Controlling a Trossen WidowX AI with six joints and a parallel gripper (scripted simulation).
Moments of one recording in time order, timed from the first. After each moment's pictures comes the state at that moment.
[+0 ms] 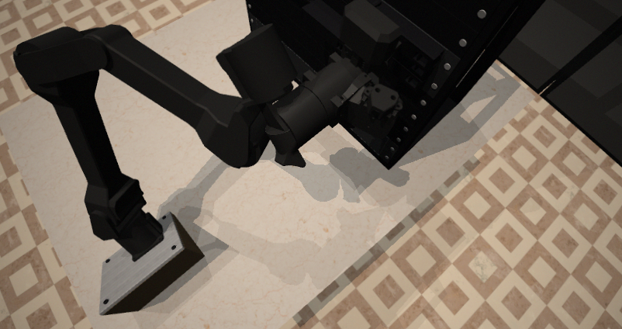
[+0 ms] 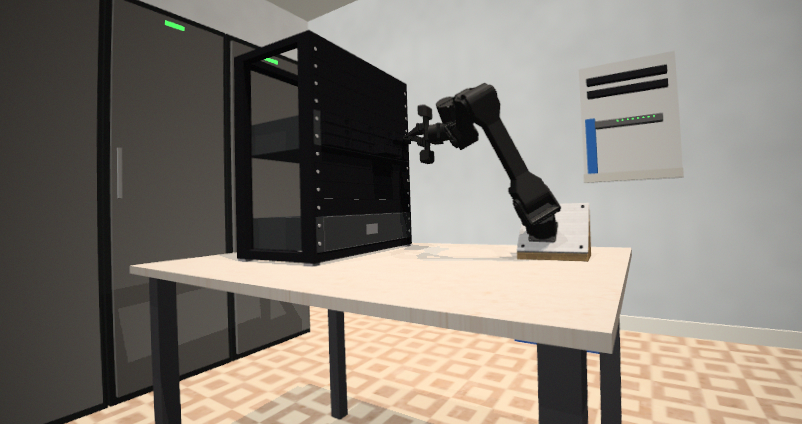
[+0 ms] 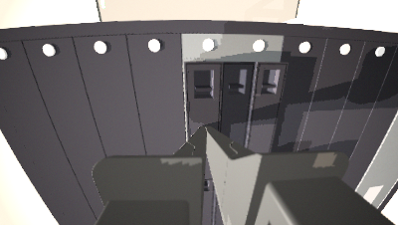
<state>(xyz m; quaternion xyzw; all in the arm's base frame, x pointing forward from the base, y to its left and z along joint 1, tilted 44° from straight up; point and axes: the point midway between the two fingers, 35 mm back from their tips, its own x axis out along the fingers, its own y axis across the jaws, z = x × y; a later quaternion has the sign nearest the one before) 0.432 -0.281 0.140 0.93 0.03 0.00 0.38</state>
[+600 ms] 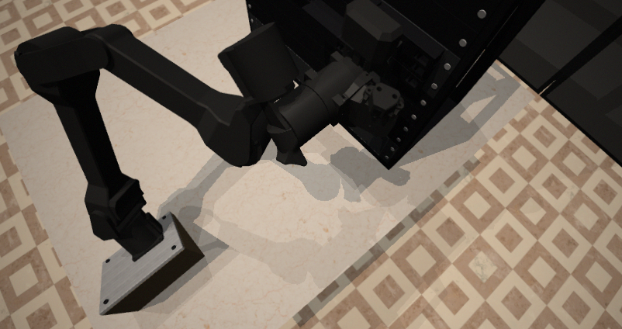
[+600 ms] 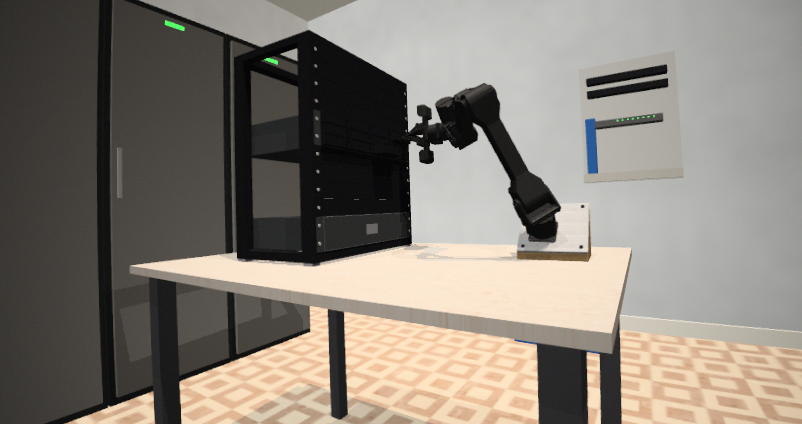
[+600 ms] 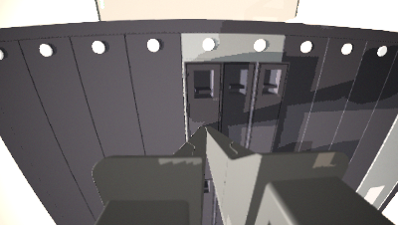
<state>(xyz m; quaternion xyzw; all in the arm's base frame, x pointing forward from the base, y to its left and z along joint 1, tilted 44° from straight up) 0.434 -0.281 0.140 0.93 0.03 0.00 0.38</state>
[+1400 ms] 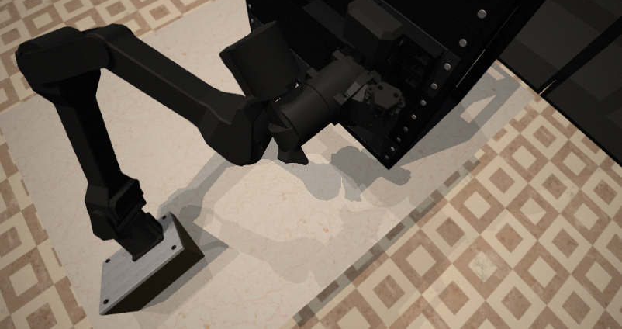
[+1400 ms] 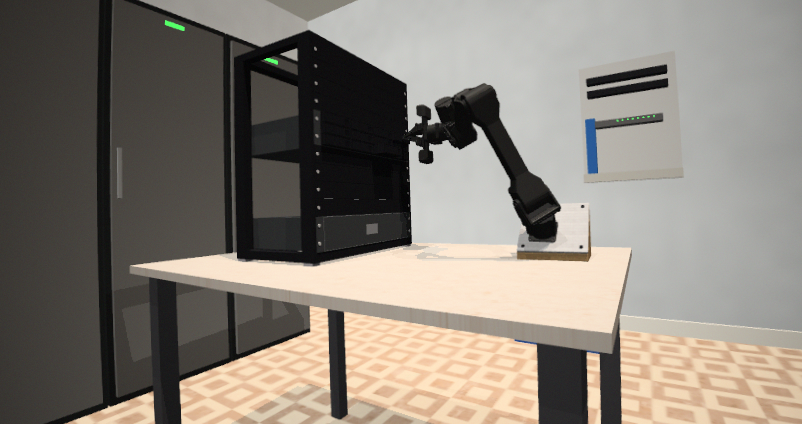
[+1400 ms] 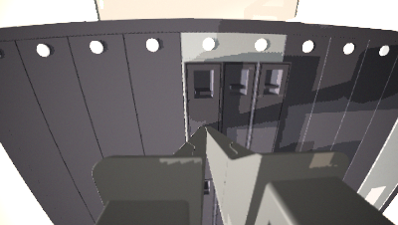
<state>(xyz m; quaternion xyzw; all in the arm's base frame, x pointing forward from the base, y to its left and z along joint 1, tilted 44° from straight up) 0.436 -0.281 0.141 0.93 0.03 0.00 0.38</state>
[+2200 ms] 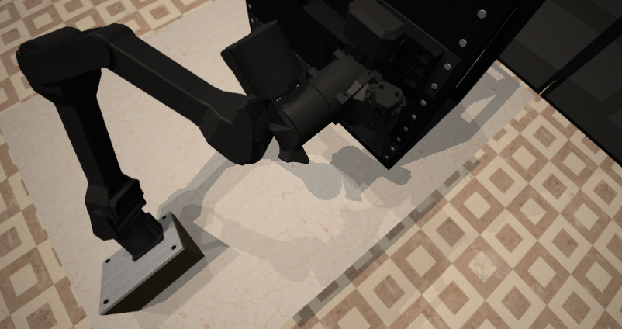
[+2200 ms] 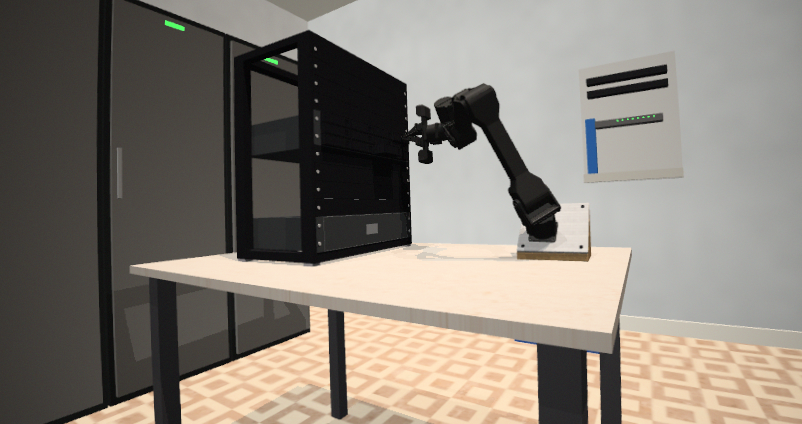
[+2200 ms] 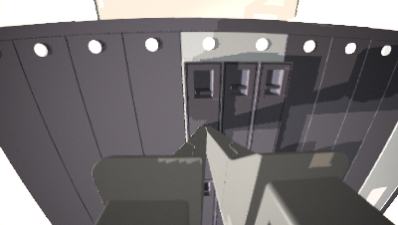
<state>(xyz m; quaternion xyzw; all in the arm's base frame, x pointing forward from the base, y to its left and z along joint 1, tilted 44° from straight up) 0.437 -0.281 0.141 0.93 0.03 0.00 0.38</state>
